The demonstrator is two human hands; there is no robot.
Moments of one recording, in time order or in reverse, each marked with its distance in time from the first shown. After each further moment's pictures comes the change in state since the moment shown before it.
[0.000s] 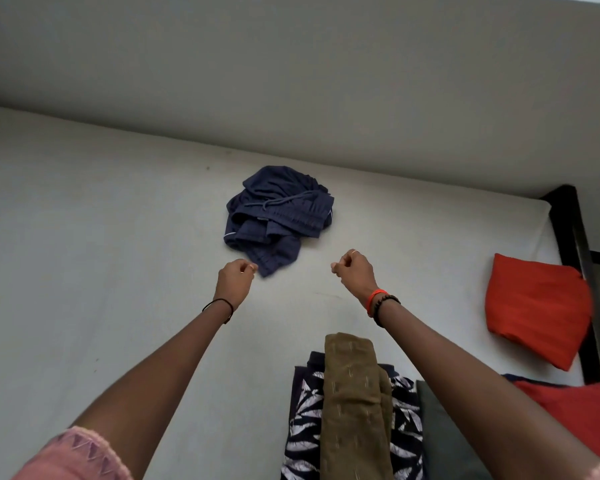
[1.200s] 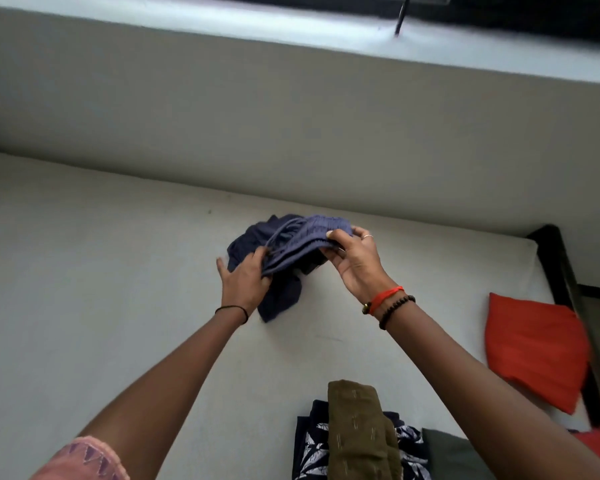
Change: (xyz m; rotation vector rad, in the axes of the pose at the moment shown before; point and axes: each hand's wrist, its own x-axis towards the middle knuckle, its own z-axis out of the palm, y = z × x) left_hand 0.029 0.078 -0.021 0.518 0.121 0.384; right_hand -0.013 -0.135 -0.035 1.088 -0.074 -0.015
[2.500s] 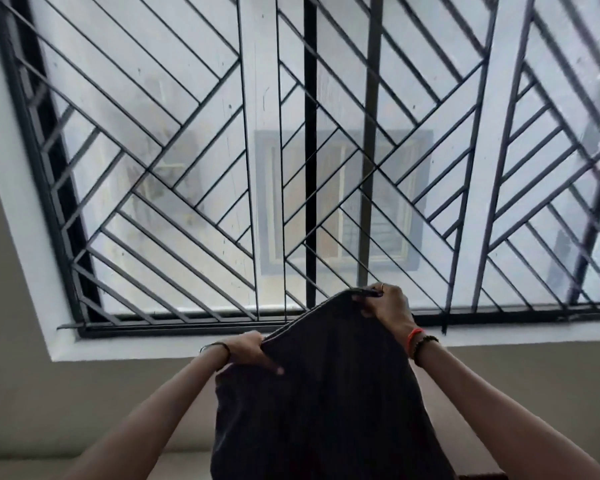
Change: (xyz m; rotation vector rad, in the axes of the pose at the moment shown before) left_hand -0.142 0.303 -0.474 -0.115 -0.435 0.481; right_hand -0.370 -0.438 0.024 -0.751 0.226 -0.880
